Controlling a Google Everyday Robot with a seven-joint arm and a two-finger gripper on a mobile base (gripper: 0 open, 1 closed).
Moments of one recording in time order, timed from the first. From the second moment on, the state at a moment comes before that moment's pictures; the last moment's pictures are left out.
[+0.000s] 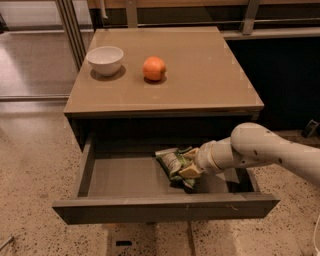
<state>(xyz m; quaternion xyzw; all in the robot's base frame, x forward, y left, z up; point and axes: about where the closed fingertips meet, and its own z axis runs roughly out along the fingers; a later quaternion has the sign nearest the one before) 0.544 -0.085 0.621 -0.53 0.77 0.19 0.31</state>
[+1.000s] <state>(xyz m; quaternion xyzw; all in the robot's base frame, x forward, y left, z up) 0.549 -0.050 0.713 -0.54 0.77 0.19 0.29</state>
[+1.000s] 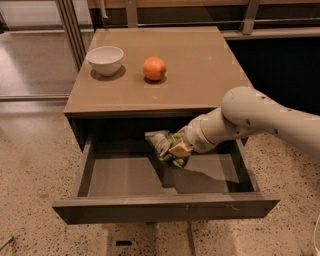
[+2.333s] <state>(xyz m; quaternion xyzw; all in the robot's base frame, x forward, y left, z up) 0.557 -0.048 0.807 -0.53 0.75 0.23 0.31</state>
